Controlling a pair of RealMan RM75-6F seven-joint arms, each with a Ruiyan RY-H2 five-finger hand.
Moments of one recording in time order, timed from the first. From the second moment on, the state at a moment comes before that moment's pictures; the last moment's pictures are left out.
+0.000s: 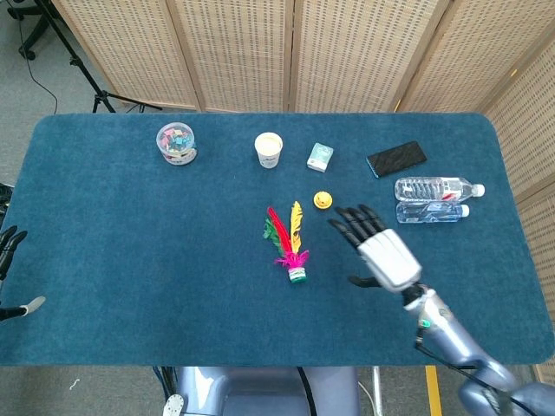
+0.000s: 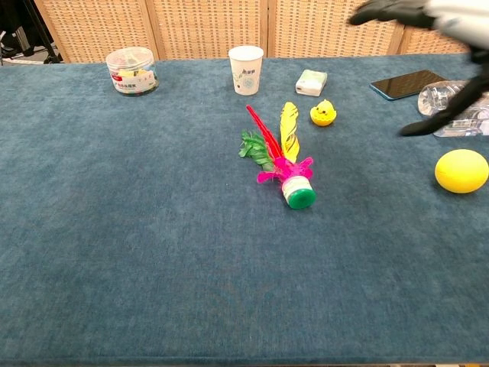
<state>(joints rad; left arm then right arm) -0.11 -1.02 -0.03 -1.56 1.48 1.43 -0.23 0.58 -1.29 0.15 -1.67 -1.57 1.14 -0.14</state>
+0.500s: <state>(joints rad) -0.12 -1.01 -0.04 -1.55 1.47 1.41 -0.25 0.79 -1.66 0.23 -1.51 -1.40 1.01 -0.59</state>
